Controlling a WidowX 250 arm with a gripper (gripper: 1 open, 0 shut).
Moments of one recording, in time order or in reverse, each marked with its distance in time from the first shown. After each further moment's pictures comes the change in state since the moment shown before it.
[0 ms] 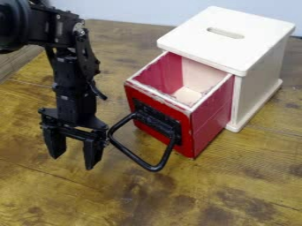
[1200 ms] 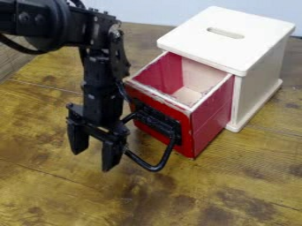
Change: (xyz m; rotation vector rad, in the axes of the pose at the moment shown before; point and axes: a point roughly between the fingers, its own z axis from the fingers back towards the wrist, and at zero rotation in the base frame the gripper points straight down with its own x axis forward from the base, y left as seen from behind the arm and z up) arm 0.008 -0.025 0.005 0.067 0.018 -0.195
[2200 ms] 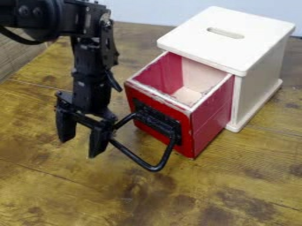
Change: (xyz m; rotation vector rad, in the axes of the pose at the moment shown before) arm 0.006 0.022 -0.001 0.006 0.047 0.088
